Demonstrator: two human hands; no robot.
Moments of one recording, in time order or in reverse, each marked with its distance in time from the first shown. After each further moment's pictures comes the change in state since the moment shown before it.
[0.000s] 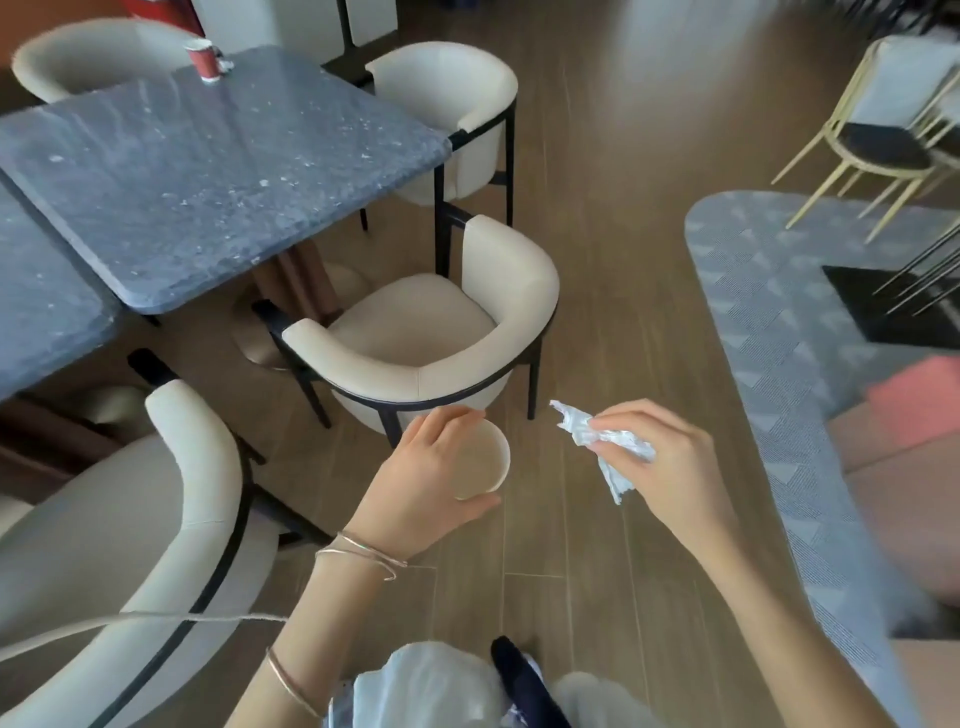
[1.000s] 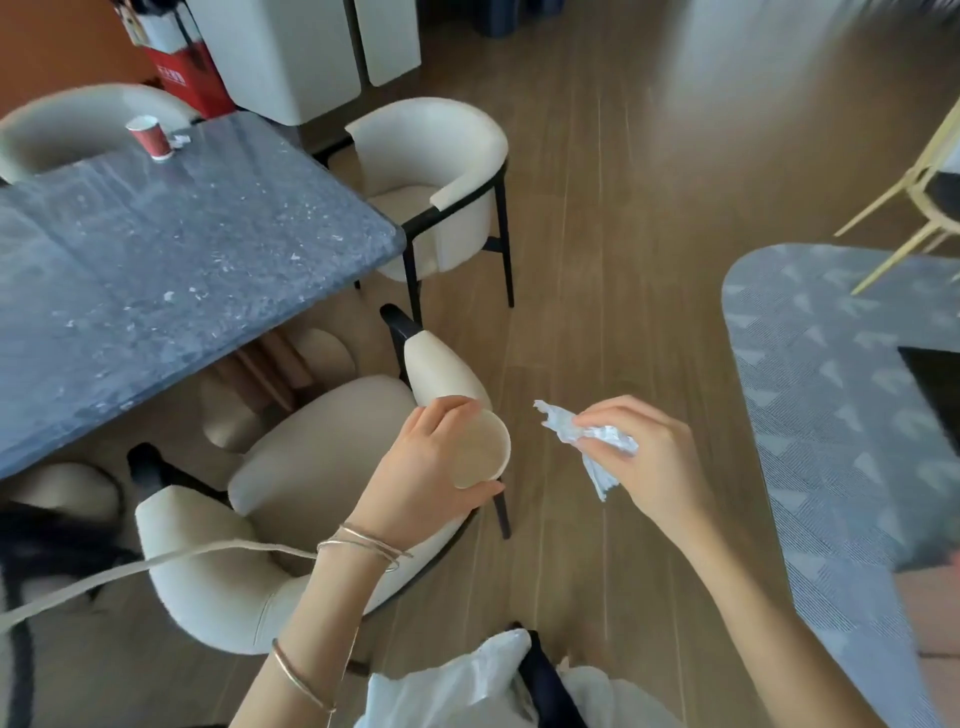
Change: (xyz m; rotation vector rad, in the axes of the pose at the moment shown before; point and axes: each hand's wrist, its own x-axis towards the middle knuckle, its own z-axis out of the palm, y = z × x) left_hand 0.422 0.021 0.088 0.098 0.104 -0.070; right_hand 0.349 0.283 -0.051 0.142 -0.039 -0.075
